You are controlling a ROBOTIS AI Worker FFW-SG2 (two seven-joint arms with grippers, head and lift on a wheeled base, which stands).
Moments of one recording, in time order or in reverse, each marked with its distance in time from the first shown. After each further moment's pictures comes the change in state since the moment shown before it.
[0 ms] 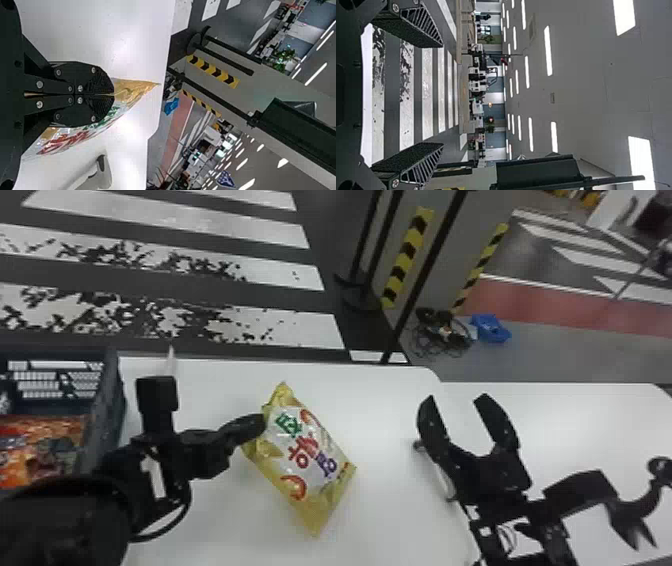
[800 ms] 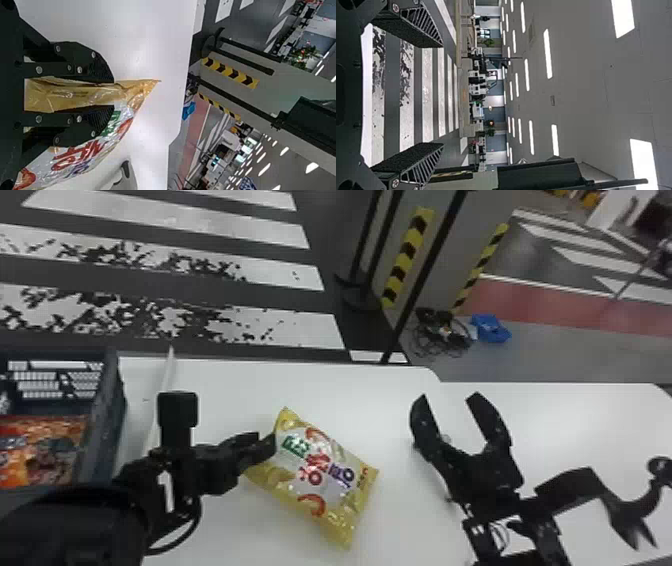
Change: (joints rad) left arm 0.005 0.000 -0.058 0.022 -0.058 0.011 0.043; right arm -0.016 -0.002 0.023 0.007 0.003 0.002 0.000
